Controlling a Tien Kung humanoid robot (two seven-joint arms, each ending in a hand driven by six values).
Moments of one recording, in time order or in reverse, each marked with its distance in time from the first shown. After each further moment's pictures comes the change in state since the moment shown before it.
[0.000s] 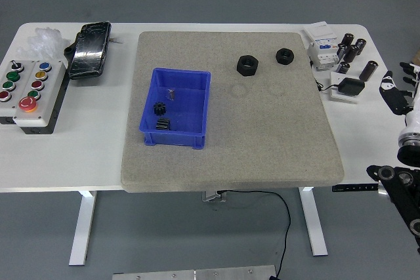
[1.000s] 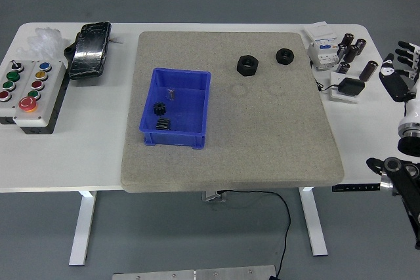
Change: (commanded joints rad) left arm -0.026 -0.018 -0.080 0.000 0.069 0.007 0.068; right arm 0.043 -0.027 -0.023 0.013 0.186 0.000 0.204
